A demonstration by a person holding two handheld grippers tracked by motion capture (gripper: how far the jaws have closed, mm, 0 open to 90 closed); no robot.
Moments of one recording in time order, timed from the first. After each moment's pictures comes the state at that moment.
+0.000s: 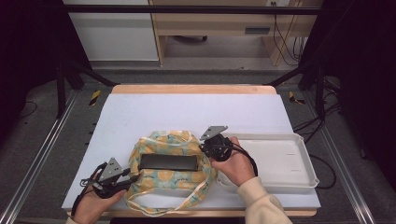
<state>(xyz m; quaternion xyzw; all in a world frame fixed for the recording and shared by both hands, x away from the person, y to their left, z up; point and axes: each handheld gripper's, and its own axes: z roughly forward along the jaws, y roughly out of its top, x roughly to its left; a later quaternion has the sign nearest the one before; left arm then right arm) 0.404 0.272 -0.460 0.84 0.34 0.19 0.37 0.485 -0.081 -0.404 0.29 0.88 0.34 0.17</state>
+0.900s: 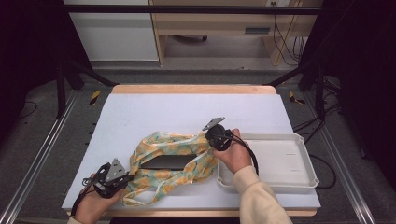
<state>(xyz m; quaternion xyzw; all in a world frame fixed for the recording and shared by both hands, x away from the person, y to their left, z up) 0.405 0.270 -0.462 0.87 0.33 0.21 0.31 0.526 -0.086 -0.420 0.33 0.88 0.26 0.21</state>
